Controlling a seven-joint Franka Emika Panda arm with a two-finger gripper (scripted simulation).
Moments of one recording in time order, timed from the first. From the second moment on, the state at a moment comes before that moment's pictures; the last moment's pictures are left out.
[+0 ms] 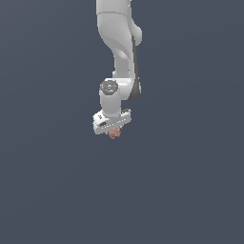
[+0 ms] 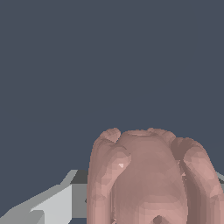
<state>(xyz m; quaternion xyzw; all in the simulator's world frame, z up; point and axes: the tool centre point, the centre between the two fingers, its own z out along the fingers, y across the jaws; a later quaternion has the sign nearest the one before) -0.089 -0.047 0.041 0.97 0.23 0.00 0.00</state>
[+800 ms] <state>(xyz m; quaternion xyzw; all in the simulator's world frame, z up) -0.053 -0.061 0.087 0.97 0.23 0.00 0.00</state>
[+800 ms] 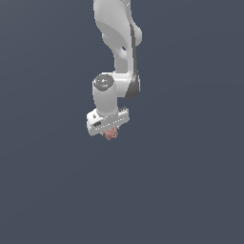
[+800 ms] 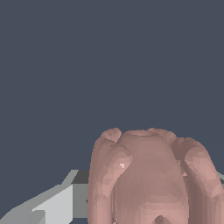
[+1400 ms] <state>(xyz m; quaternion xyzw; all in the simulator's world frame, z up) 0.011 -0.084 0.169 0.97 0.23 0.00 0.00</state>
